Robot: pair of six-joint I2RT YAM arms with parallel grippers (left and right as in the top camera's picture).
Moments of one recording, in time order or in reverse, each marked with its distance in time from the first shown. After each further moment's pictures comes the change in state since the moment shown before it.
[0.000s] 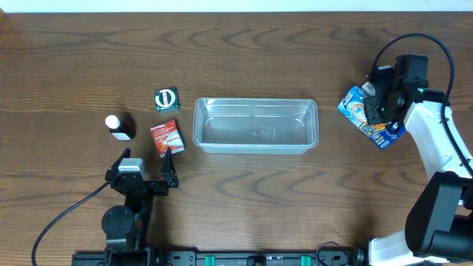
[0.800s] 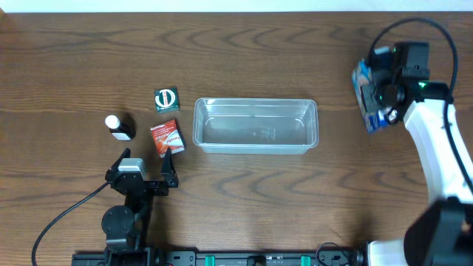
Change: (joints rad) left arm 0.000 0.000 0.000 0.000 0.000 0.000; right arm 0.092 -0.104 0.122 -0.039 0.003 -0.021
